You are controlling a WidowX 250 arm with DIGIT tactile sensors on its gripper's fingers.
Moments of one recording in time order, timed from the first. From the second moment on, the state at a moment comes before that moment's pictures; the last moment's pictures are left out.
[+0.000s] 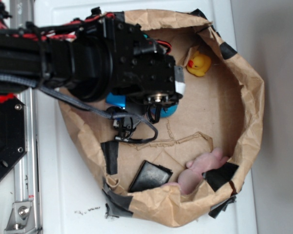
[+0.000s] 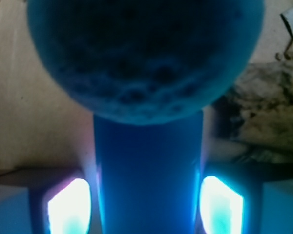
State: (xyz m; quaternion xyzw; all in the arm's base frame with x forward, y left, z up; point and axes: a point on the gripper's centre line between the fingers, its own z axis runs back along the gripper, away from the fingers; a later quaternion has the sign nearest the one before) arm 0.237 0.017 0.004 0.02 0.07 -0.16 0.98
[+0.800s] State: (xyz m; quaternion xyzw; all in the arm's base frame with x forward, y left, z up) arm 0.230 0.032 0.034 -0.01 0.06 -0.12 0.99
